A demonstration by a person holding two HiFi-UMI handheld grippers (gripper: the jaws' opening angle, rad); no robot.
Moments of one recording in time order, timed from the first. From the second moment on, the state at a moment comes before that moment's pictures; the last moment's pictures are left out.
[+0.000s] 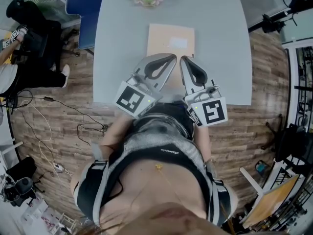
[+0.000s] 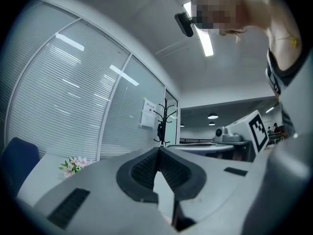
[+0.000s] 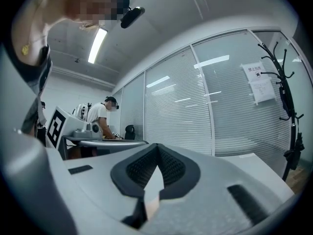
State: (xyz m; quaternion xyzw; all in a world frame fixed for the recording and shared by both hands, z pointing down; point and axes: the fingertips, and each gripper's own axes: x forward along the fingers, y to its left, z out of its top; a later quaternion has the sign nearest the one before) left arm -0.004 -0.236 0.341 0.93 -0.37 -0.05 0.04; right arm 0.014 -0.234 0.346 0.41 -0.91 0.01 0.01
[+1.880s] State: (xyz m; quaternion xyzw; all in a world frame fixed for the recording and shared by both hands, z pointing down) left arm 0.002 -0.231 0.349 0.93 -0.36 -0.02 0.05; right arm 0.014 -0.231 0.347 0.40 -0.92 0.02 0.02
